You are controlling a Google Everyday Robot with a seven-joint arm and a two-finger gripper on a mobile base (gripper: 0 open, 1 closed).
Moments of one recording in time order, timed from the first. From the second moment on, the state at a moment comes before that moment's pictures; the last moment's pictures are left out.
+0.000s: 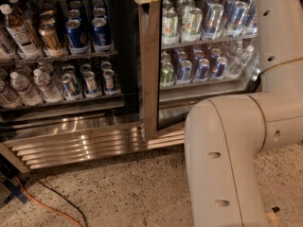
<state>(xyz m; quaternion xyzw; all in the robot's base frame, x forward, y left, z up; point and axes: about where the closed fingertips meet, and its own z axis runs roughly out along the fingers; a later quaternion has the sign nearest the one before) 0.623 0.017 1.067 -0.59 0.56 0.47 0.34</state>
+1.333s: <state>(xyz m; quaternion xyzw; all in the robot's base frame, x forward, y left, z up) 0.625 0.012 1.073 -0.58 0.58 0.46 0.34</state>
